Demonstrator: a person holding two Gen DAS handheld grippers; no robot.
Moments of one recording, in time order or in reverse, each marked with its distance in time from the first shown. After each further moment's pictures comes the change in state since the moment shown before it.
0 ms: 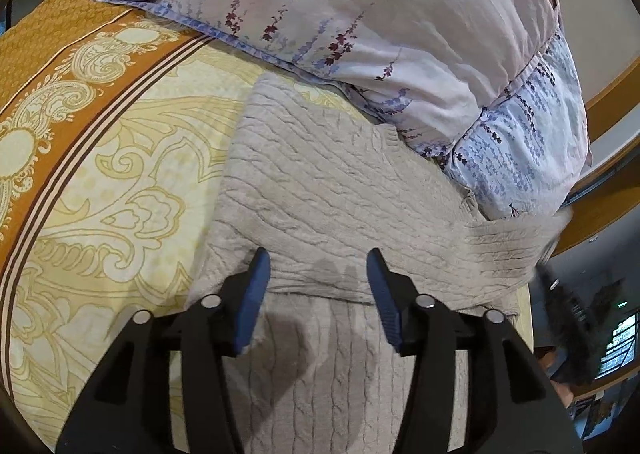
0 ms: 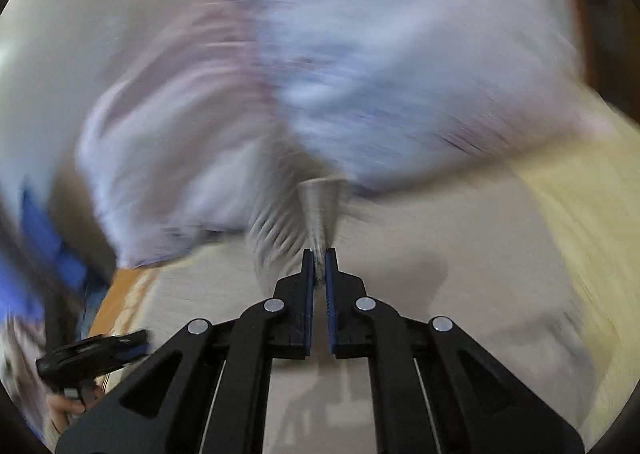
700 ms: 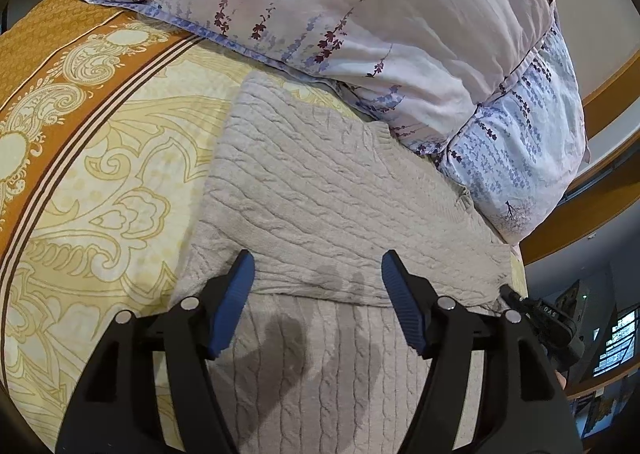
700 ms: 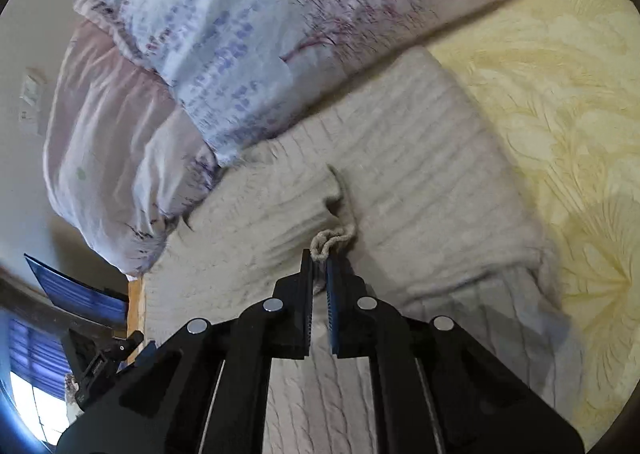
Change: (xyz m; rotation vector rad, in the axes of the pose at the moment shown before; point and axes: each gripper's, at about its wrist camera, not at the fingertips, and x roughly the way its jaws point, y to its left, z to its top) left arm 0.002 -0.005 0.000 0.005 0.004 -0.009; right arm 0.025 -0.072 -0.001 0.241 0.181 0.052
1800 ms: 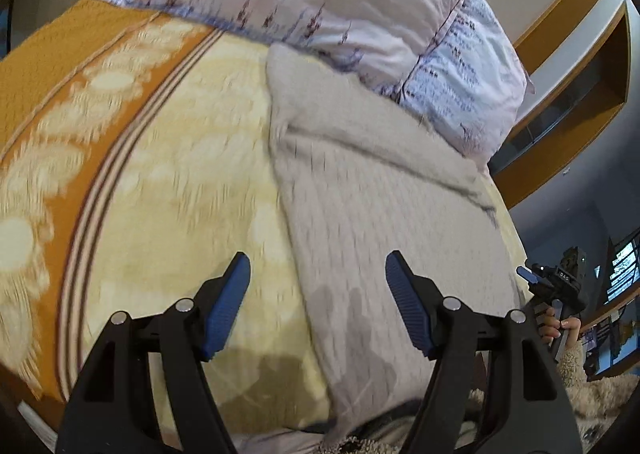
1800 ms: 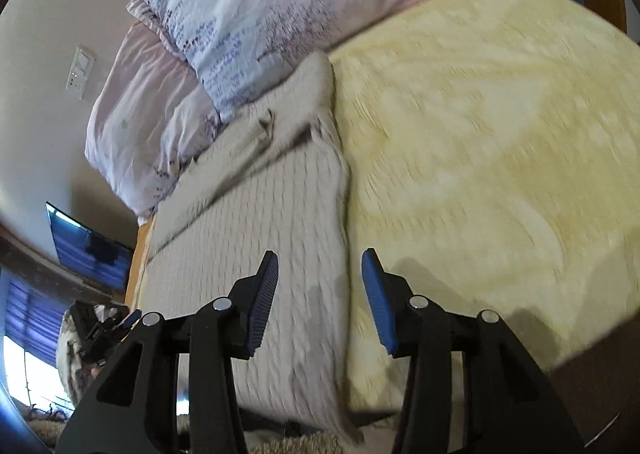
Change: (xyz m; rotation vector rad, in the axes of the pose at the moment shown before) left arm -0.100 0.053 -0.111 0.179 0.012 -0.094; right arm -0.145 -0.092 -0.078 -0.051 0.061 0.040
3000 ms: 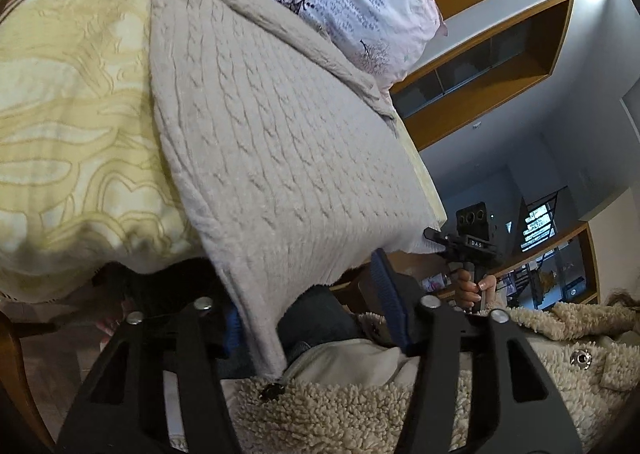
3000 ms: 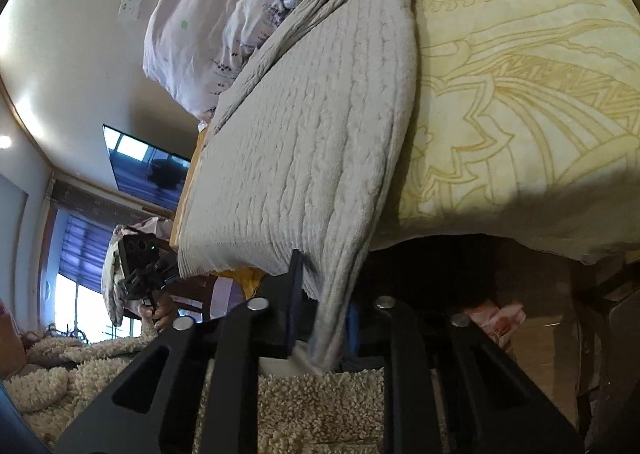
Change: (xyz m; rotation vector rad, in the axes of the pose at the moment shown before) left arm 0.017 -0.038 -0.091 0.025 0.189 -0.384; right arm 0.020 0.003 -0.087 -0.086 0.273 0.262
